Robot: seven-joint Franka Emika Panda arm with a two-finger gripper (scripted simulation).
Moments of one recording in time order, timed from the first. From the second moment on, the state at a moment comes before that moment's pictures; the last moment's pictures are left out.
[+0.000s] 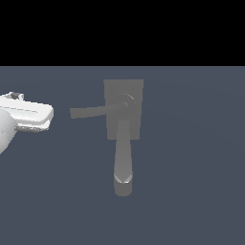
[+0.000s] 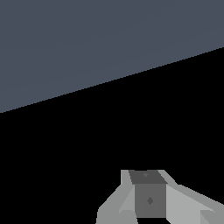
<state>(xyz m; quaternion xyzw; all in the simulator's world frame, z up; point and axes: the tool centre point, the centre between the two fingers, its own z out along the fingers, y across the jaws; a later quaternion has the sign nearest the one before) -0.063 0.295 0.212 0.03 0.61 0.19 0.77</state>
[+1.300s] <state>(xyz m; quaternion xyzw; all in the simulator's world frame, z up) -0.061 0.171 0.102 0.00 0.72 0.04 0.70</state>
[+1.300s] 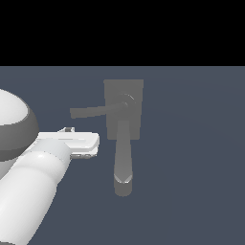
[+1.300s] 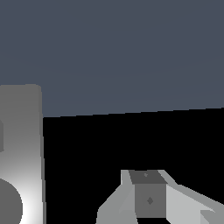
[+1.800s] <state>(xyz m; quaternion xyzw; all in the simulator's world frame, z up) -0.056 0.140 0.115 0.00 0.71 0.00 0.70</state>
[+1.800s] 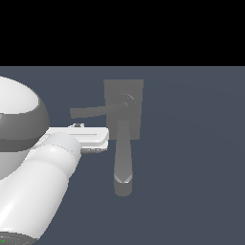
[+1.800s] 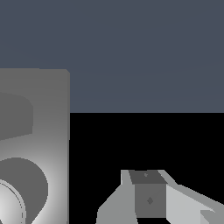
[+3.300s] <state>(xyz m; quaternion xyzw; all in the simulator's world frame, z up) -0.055 0.132 0.180 0.01 0.71 0.00 0.70</state>
